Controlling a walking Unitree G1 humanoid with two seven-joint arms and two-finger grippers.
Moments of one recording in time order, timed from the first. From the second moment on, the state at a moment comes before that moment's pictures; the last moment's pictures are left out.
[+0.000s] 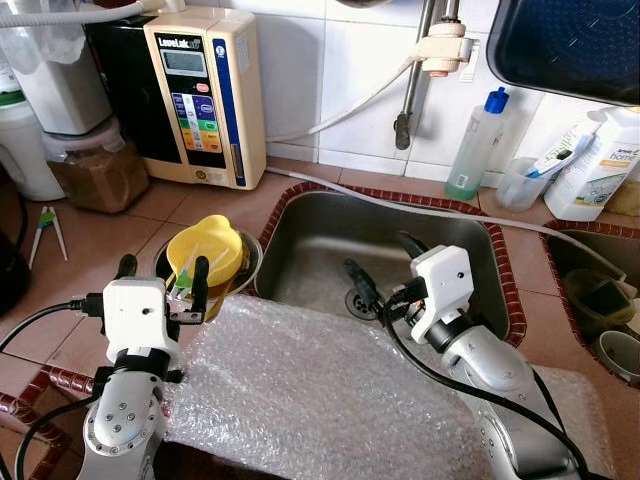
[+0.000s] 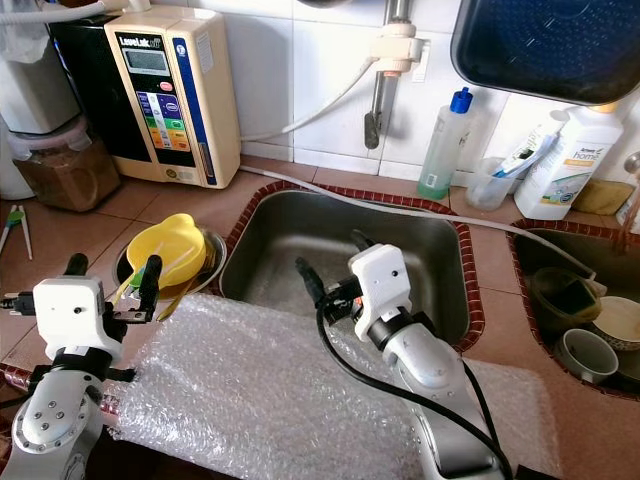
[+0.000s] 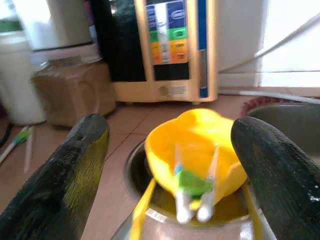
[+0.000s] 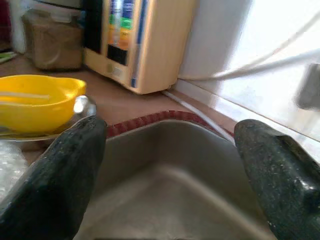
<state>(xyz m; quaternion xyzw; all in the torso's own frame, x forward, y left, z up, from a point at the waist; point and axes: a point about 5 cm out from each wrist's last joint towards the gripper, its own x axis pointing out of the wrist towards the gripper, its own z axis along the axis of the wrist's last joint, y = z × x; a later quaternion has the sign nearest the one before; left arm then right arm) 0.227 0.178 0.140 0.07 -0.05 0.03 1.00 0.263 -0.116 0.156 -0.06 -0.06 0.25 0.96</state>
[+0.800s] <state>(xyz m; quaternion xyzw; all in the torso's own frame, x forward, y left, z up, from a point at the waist) 0.239 0.148 0.131 0.03 -0.01 -0.10 0.99 0.262 -0.113 0.145 -0.06 -0.02 0.24 0.97</state>
